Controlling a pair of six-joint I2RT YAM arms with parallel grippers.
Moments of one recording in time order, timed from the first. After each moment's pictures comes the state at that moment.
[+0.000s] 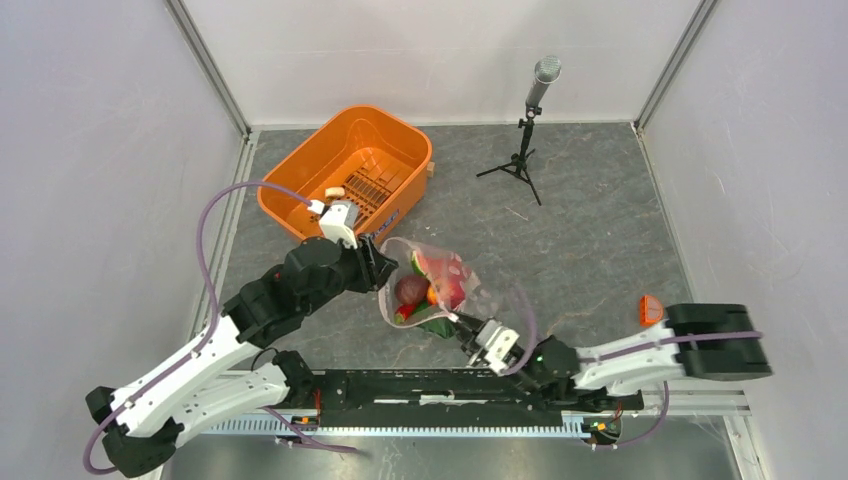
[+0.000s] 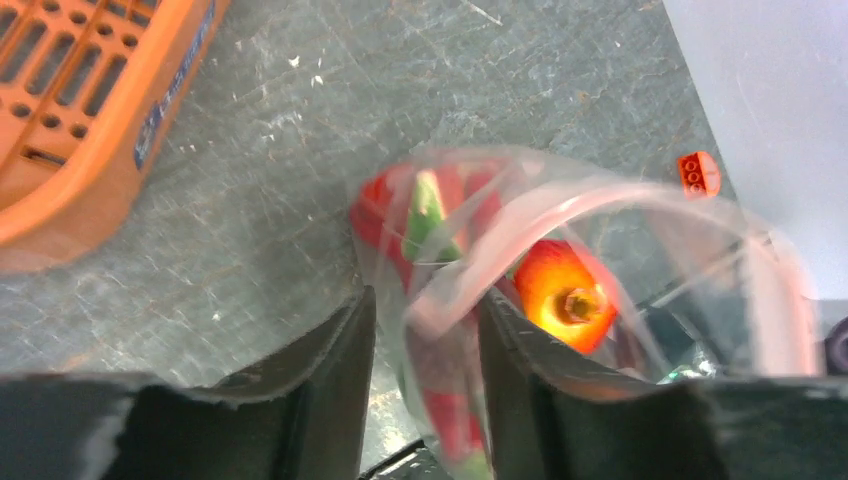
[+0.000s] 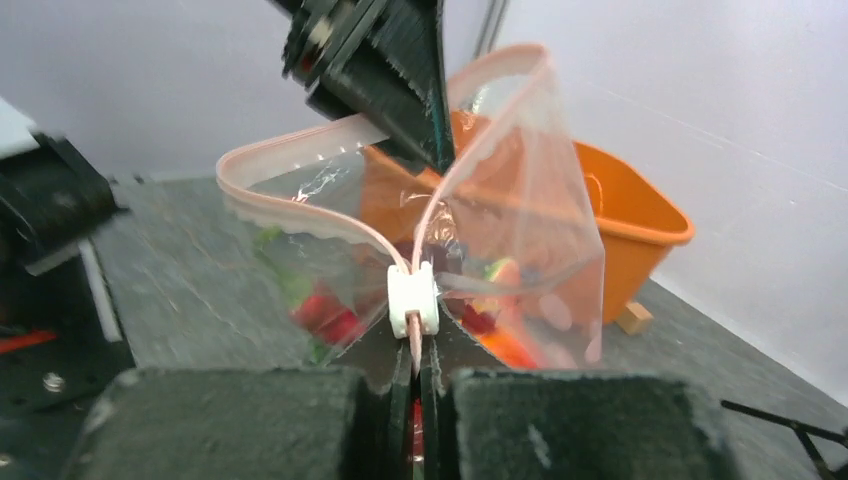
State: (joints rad) left arm -0.87 0.76 0.85 -0.53 -0.23 -0.63; right arm 1.61 1.27 0.21 1.41 0.61 -0.54
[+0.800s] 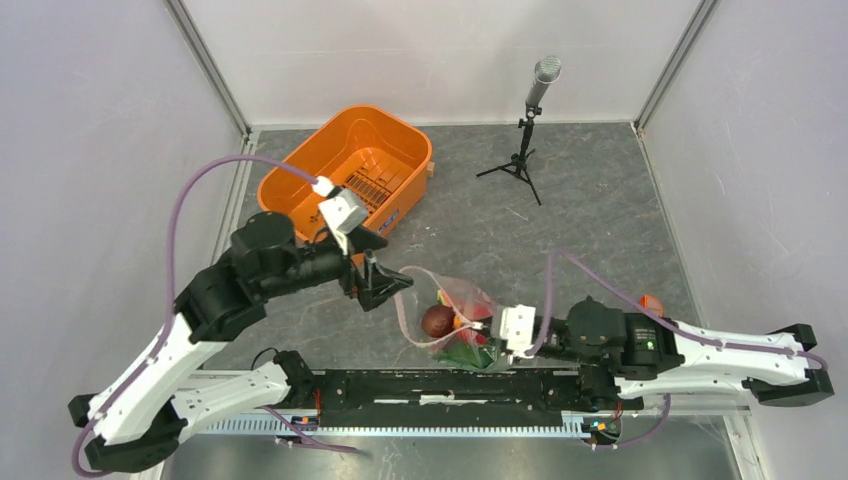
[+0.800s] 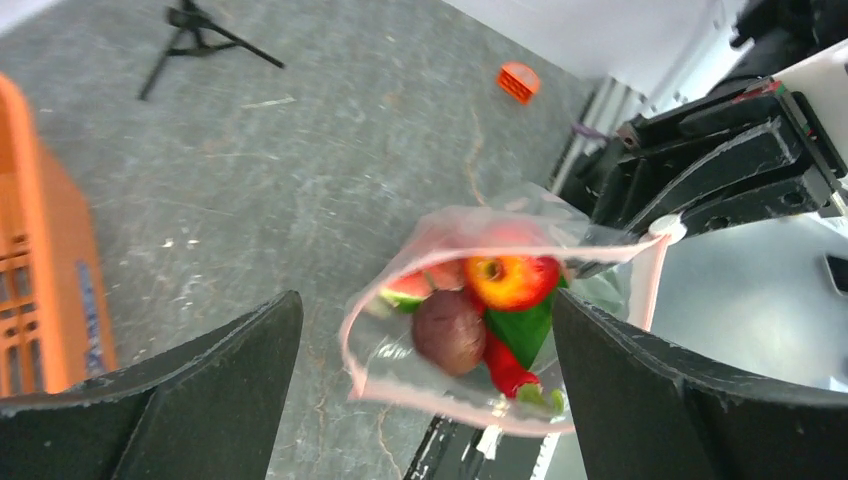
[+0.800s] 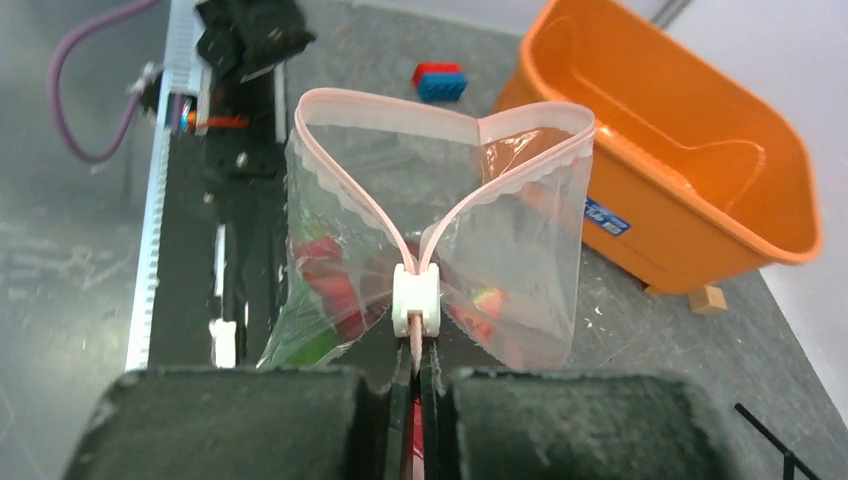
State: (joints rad) left arm -0.87 0.79 1.23 -0.67 0.20 -0.17; right arm 1.49 0.60 0.72 -0.24 0.18 -0.31
